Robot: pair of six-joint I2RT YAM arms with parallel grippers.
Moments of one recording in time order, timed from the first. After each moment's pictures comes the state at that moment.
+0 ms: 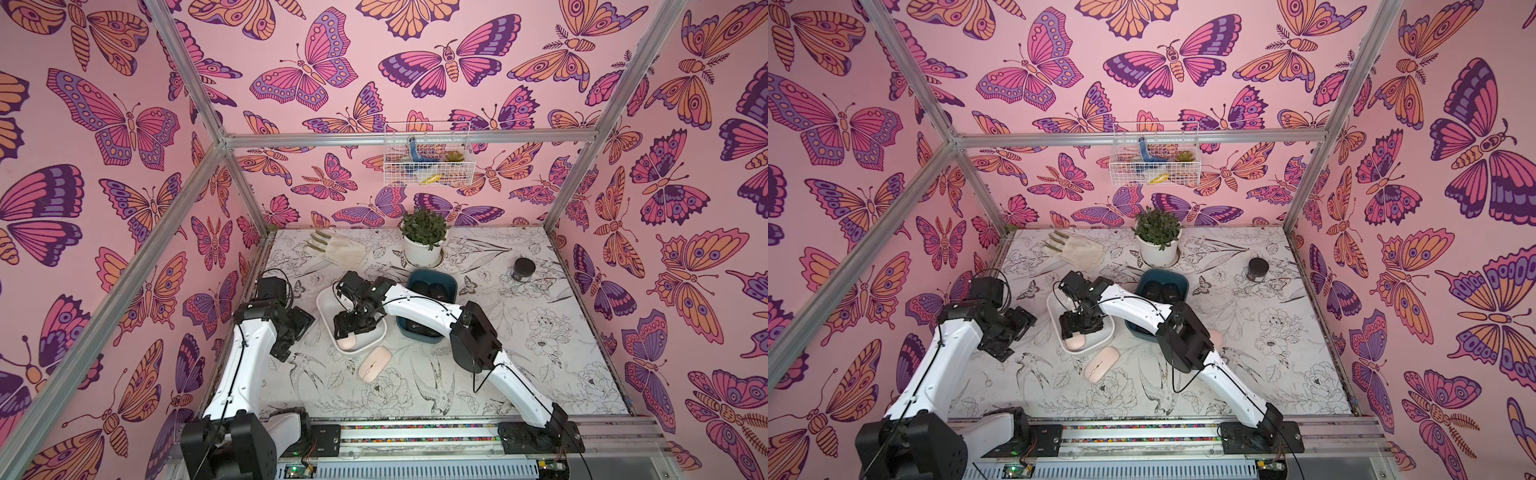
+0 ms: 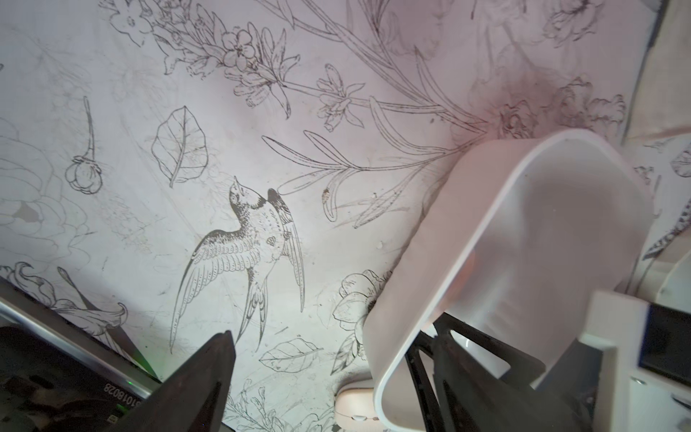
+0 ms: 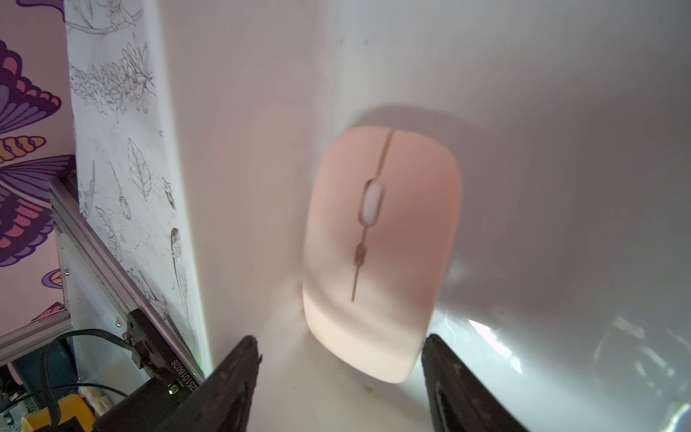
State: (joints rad) left arm 0.16 1.19 0.93 -1.06 0.07 -0.88; right arm 1.00 2.49 2.24 -0.89 -0.36 0.59
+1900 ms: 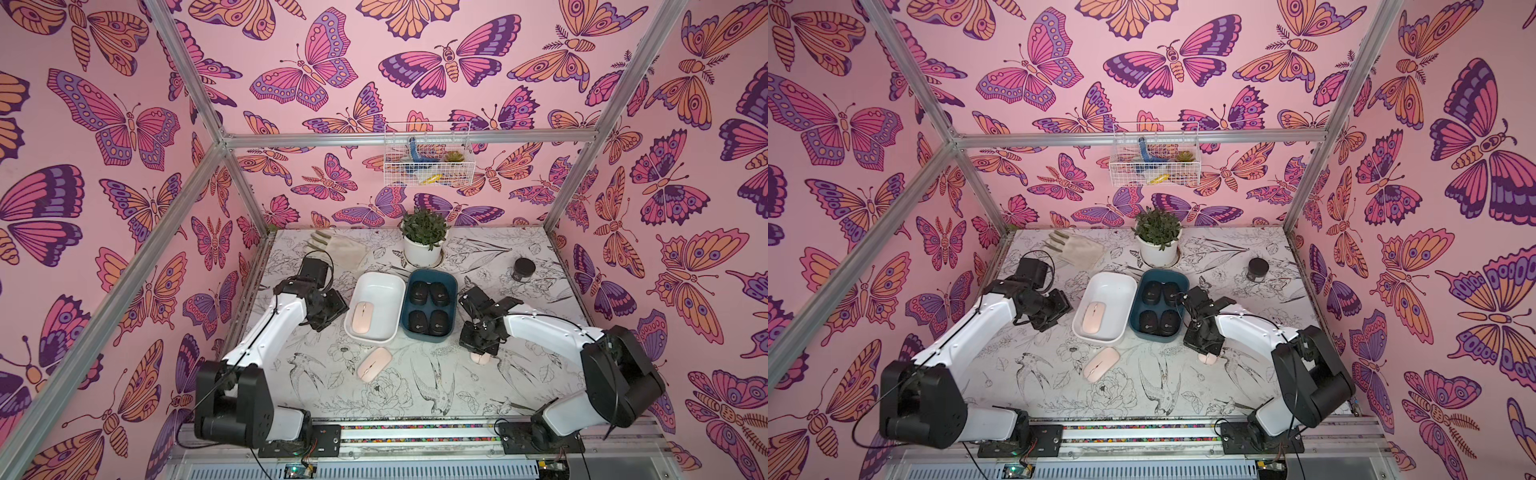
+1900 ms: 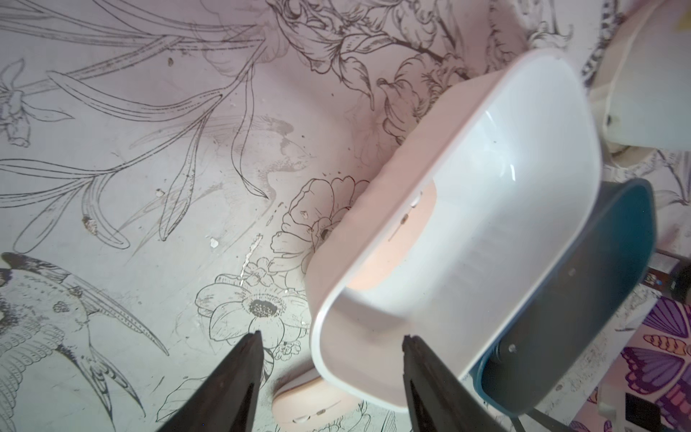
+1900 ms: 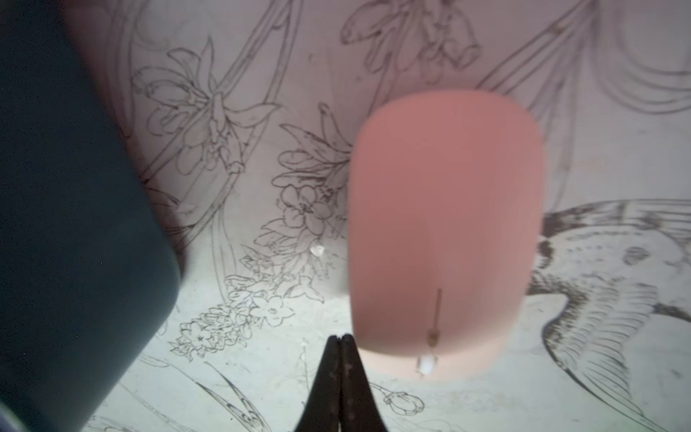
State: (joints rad) left arm -0.16 1.34 1.04 -0.87 0.19 -0.77; right arm 0.55 1.49 0.86 -0.80 -0.02 0.97
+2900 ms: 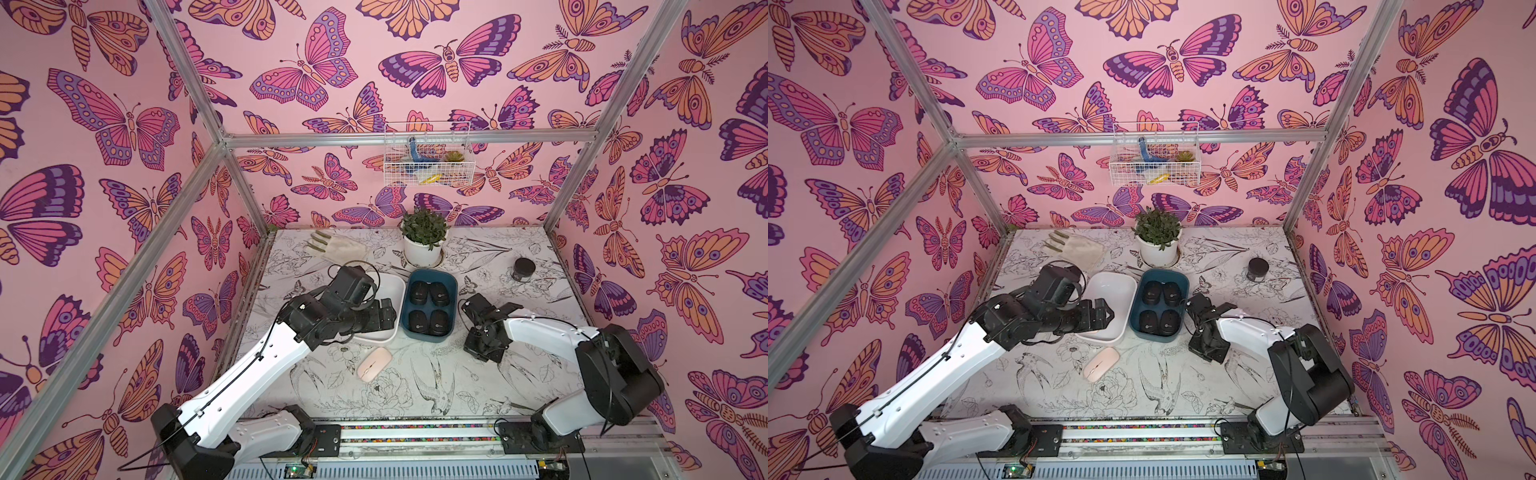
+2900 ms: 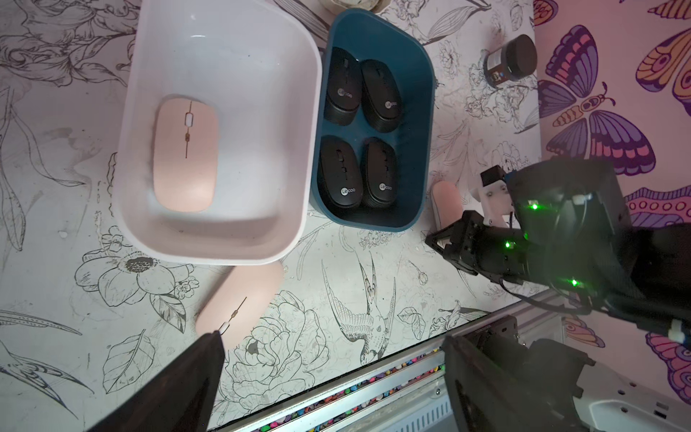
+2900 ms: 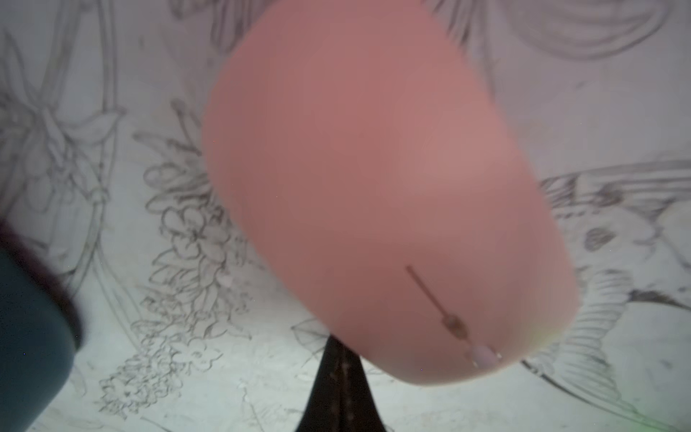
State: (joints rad) left arm -0.73 1.16 1.24 -0.99 0.04 -0.72; right arm 0.49 1.51 0.78 -0.76 0.01 1.05
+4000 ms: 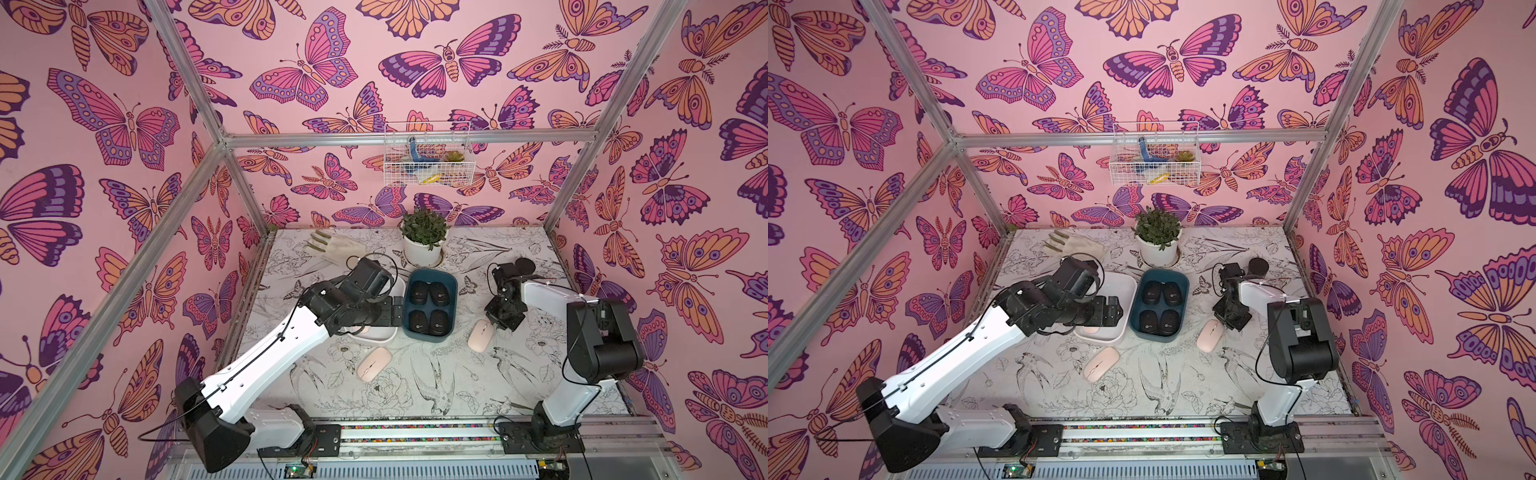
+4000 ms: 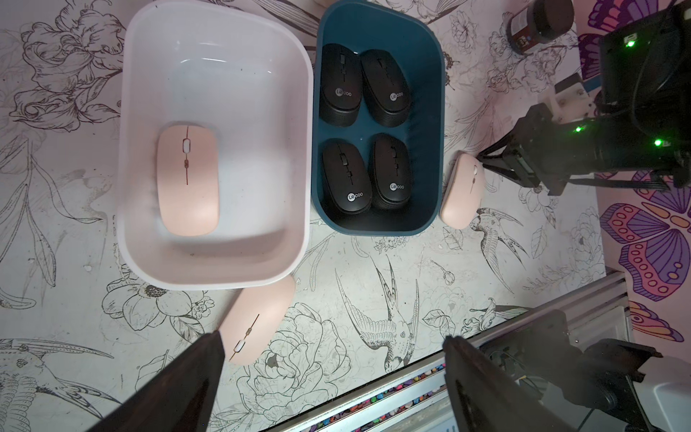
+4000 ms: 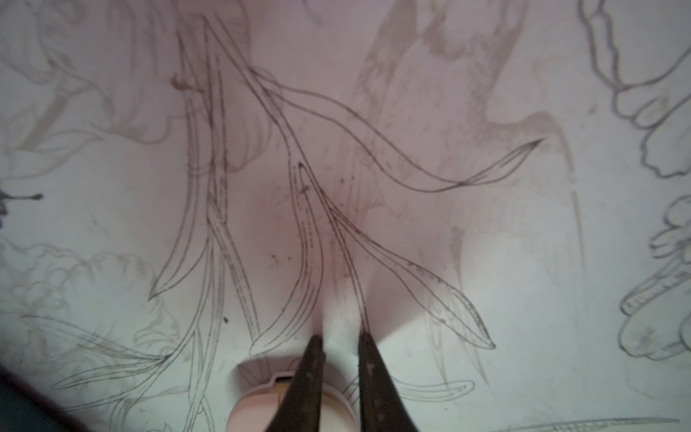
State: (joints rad) left arm -0.75 1.30 1.34 -1.03 -0.01 -0.64; right arm 0.15 1.75 1.03 -0.73 0.02 0.92
